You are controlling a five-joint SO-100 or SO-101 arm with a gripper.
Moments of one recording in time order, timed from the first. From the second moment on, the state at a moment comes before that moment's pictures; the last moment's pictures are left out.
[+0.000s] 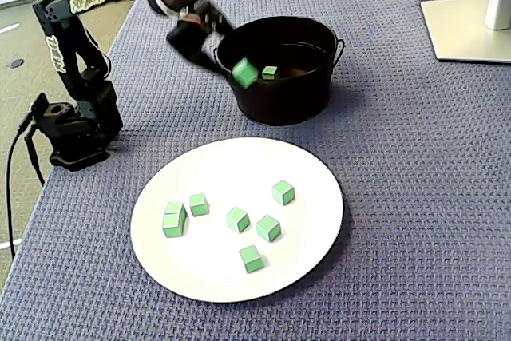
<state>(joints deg) 6.4 98.9 77.6 68.6 -22.6</state>
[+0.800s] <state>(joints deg) 24.6 97.6 87.0 72.5 5.4</state>
